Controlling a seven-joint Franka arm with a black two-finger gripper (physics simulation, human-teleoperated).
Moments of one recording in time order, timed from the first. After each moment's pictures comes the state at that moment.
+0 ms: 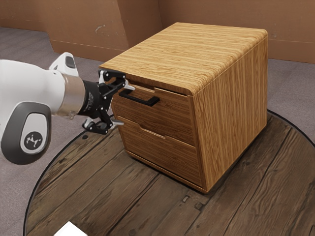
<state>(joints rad) -0.03 -0.46 0.05 -2.30 -0.10 2.74 -1.34</state>
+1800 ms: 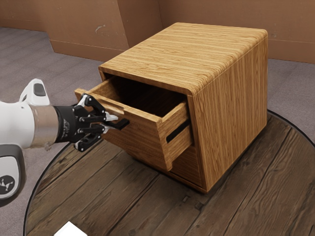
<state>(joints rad) -0.03 -0.70 0.04 -2.57 -0.10 2.88 -1.39</state>
